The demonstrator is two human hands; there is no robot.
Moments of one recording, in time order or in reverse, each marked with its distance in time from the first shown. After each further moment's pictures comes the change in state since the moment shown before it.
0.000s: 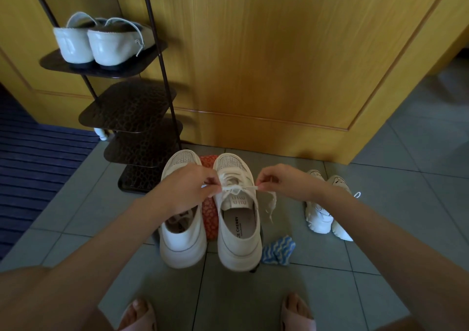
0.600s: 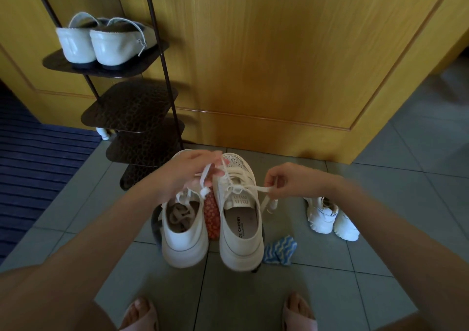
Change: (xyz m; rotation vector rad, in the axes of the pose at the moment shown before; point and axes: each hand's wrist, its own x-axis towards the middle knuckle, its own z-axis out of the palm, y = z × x) left_hand 0.002 0.016 -0.027 -1.000 -0.042 -0.299; right_hand -0.012 -0.006 -0.015 -0.001 -0.096 0.065
